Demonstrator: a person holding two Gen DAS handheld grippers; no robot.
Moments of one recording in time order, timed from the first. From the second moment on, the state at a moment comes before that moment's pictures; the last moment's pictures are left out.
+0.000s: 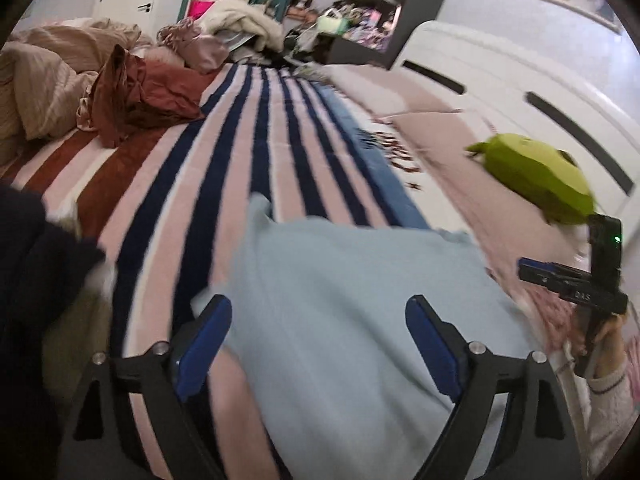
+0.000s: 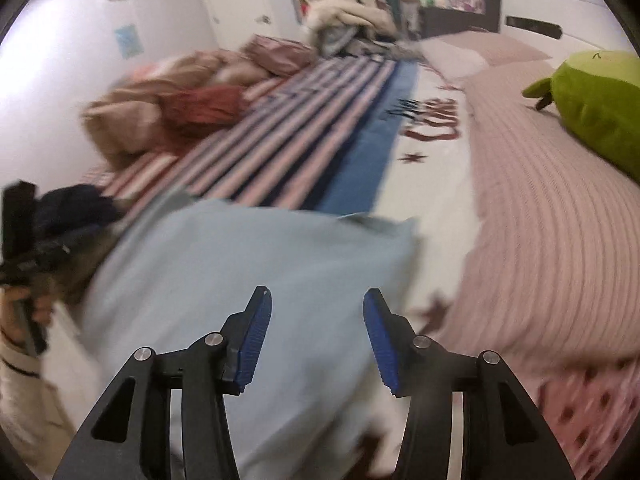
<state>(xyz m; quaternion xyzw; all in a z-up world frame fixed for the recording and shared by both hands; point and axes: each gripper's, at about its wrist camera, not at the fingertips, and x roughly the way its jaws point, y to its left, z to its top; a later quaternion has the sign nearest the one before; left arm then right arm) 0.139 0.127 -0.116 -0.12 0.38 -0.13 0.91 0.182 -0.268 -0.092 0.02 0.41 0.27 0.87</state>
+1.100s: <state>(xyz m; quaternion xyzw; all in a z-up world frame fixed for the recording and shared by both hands) 0.093 0.080 -0.177 -0.29 0.31 -0.14 0.89 0.067 -0.246 -0.137 0.17 0.37 0.30 0.86</state>
